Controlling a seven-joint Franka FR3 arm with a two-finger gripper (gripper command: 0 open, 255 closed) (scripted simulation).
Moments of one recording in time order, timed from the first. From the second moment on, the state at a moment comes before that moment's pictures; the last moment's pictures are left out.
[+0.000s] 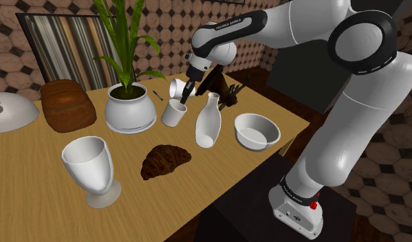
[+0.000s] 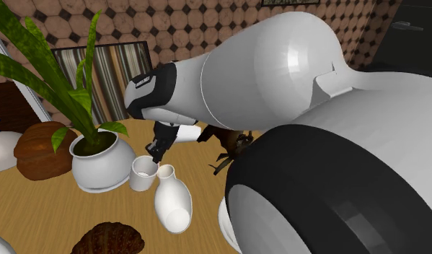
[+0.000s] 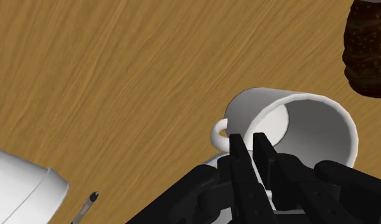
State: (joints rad) arm 0.12 0.07 -0.05 -2.07 0.46 2.19 -0.78
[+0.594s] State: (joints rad) arm 0.12 0.11 -0.05 -2.11 0.50 2.30 -0.84
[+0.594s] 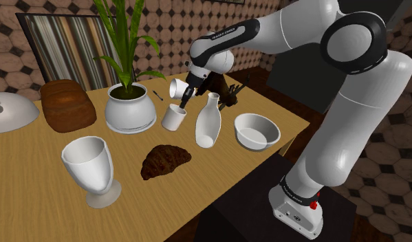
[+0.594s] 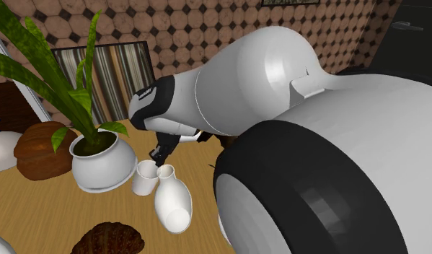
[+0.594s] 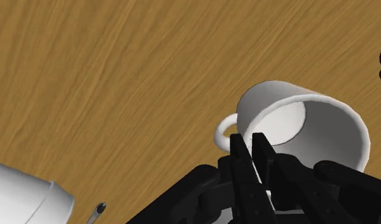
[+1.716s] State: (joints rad) arm 0.11 0.19 0.00 -2.01 0.64 2.09 -0.93
